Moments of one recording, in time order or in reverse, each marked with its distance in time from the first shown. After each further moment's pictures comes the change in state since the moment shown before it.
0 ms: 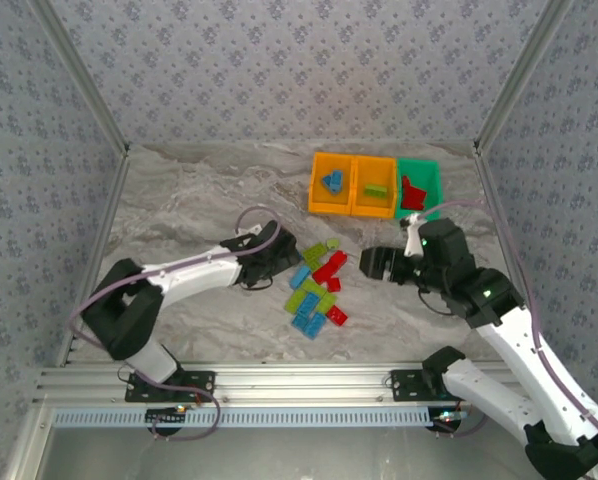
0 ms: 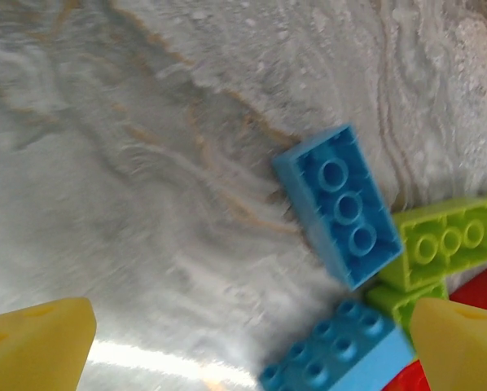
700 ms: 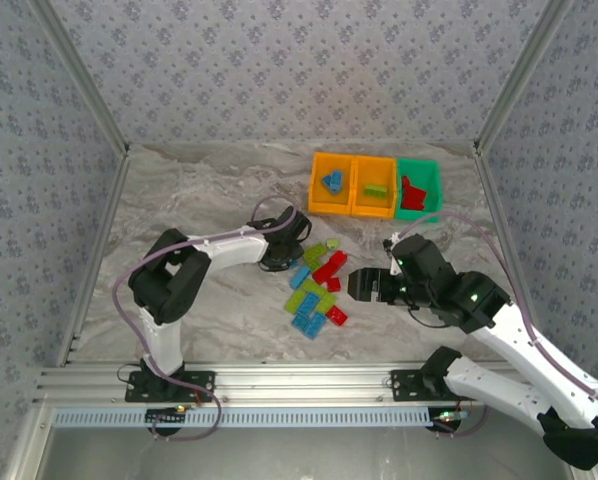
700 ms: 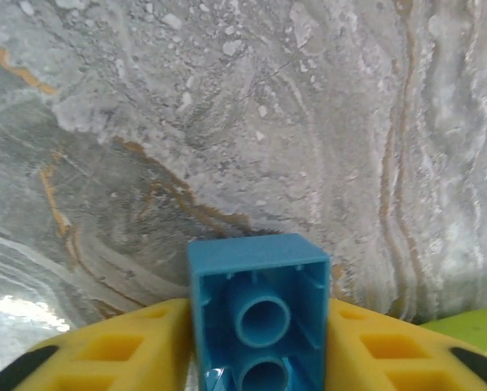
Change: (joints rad) left arm 0.051 0.276 0.199 -0.009 0.061 -0.052; right arm 0.190 0.023 -0.009 -0.095 0.116 0.126
